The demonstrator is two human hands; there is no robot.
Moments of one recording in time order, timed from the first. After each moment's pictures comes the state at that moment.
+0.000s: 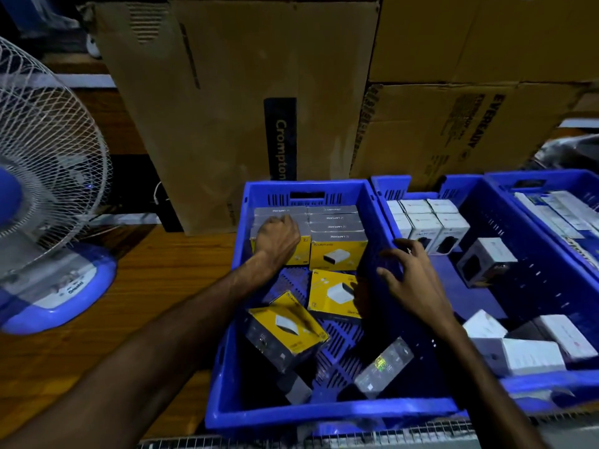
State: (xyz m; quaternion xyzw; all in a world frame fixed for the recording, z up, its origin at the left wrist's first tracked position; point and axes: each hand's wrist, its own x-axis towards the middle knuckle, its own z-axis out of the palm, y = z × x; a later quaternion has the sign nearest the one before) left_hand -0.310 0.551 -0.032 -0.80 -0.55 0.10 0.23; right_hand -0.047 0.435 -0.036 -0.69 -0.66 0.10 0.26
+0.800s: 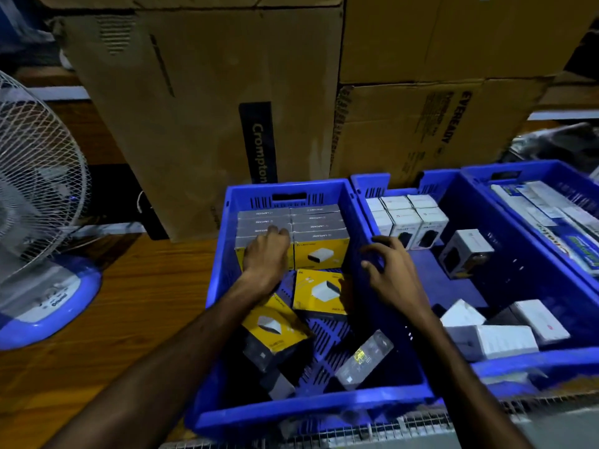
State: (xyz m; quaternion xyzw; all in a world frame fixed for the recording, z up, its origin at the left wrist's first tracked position) left_hand -0.293 0.525 -0.040 -0.79 -0.61 -0.06 0.06; right_hand -0.048 0.430 -0.029 -0.69 -0.65 0.12 0.30
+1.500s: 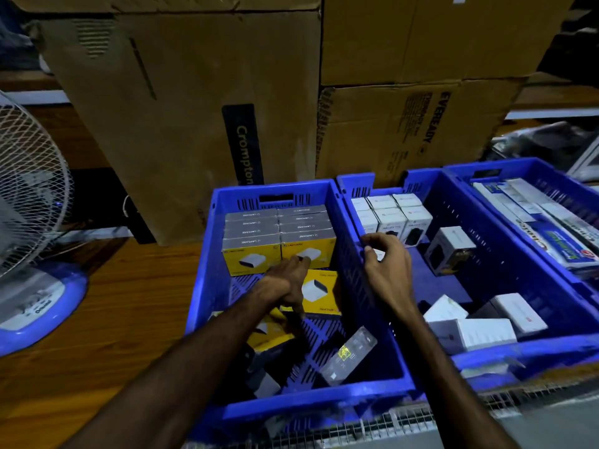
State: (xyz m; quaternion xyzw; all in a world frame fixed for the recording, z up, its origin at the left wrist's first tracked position) left_hand -0.243 0.518 -0.077 -0.85 -0.50 0.14 -0.13; right_hand -0.045 0.426 -0.024 -0.68 -0.53 0.14 0.48
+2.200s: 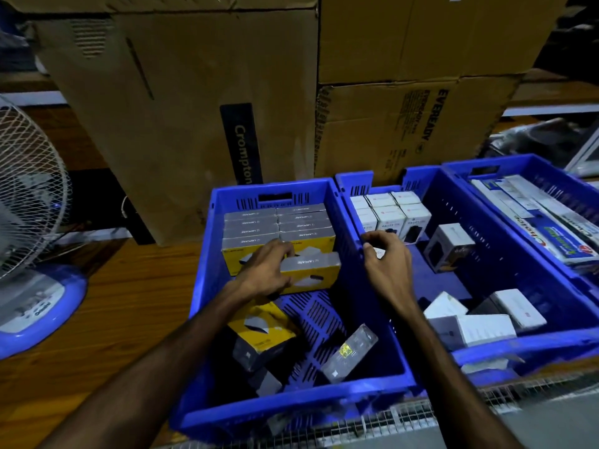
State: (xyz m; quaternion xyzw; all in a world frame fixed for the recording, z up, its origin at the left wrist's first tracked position) left_hand -0.294 0.516 -0.059 -0.84 -0.49 -0.14 -0.20; right_hand -0.047 0.425 -0.022 -0.69 -0.52 0.14 0.48
